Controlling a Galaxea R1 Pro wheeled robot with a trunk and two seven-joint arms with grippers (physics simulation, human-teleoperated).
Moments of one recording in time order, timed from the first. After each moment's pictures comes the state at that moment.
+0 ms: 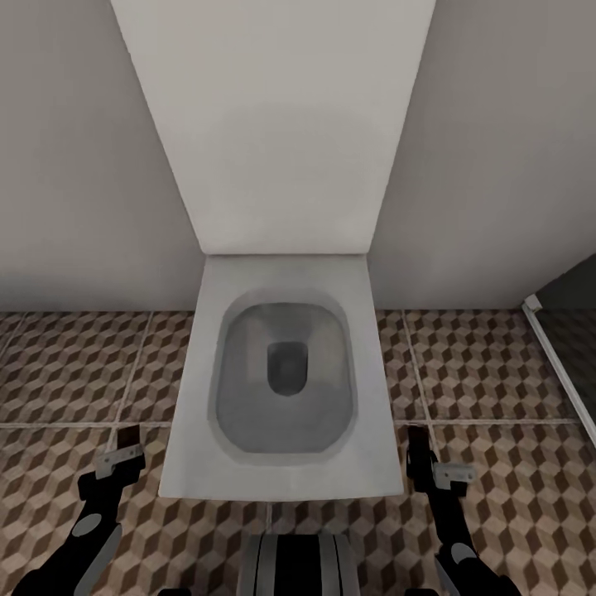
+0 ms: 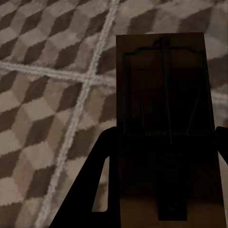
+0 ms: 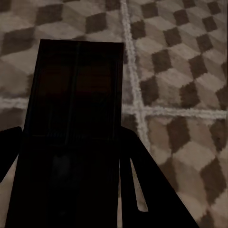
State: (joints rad) left arm -0.37 0.25 -0.07 -0.77 0.28 -0.20 0.31; right arm -0.45 -0.08 0.01 -0.44 0.11 -0.66 -0.27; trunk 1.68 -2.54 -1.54
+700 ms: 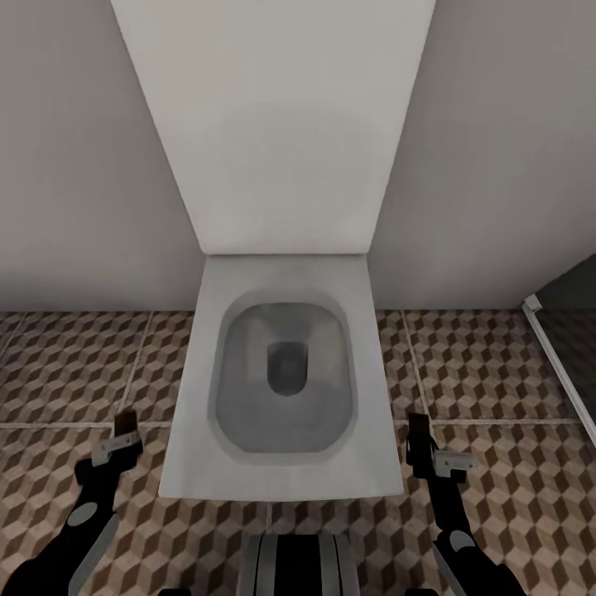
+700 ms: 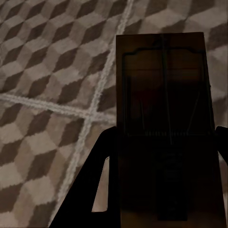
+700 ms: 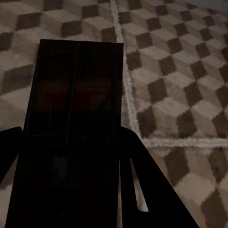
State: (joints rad) left arm -0.37 0.27 -0.07 -0.85 0.28 -0.20 0.32; right arm -0.45 -0.08 0.01 -0.52 0.10 -0.65 -0.27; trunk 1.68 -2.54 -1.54
